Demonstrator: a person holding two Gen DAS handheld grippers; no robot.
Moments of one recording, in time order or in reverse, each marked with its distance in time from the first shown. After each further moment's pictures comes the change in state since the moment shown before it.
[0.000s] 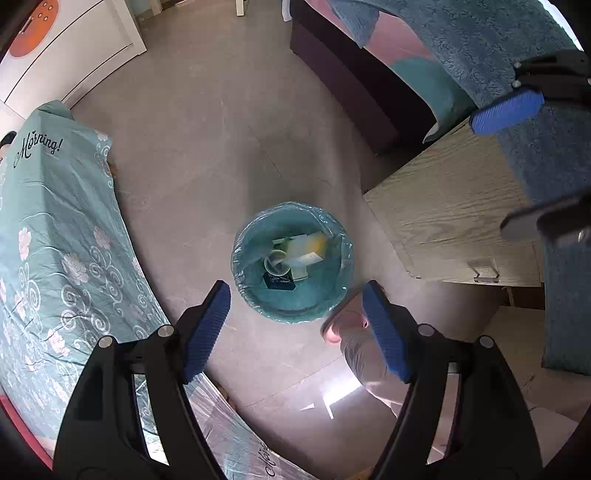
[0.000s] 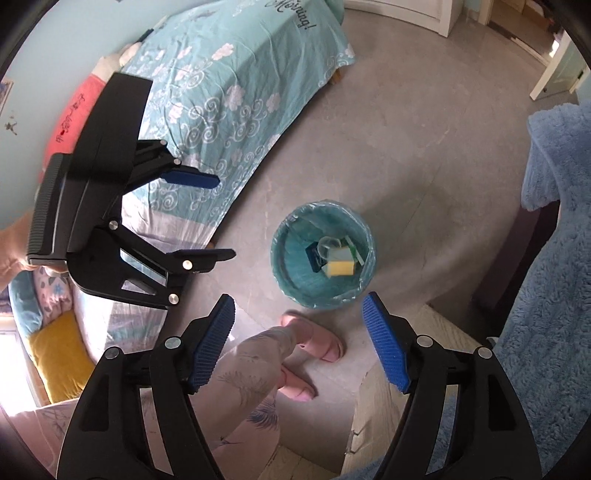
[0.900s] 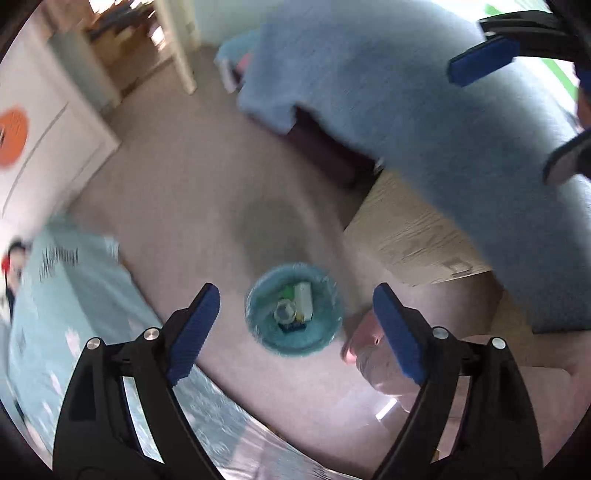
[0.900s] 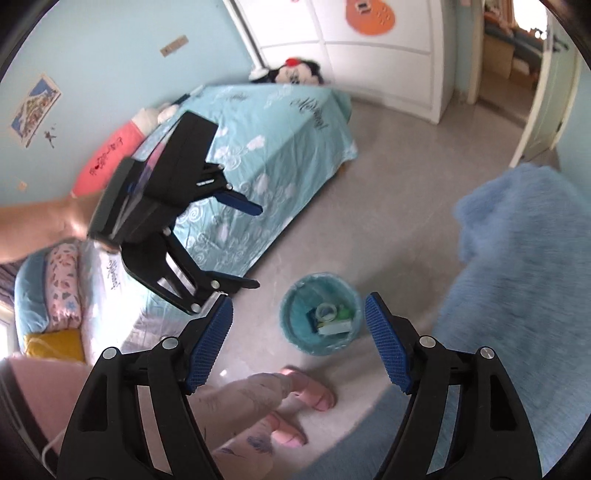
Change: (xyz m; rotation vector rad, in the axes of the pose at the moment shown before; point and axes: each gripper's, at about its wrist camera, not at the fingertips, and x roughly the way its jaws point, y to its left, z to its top) left arm -0.120 -0.076 0.040 0.322 -0.179 0.035; right arm -0.170 0.010 -0.079 -0.076 -0.373 -0.036
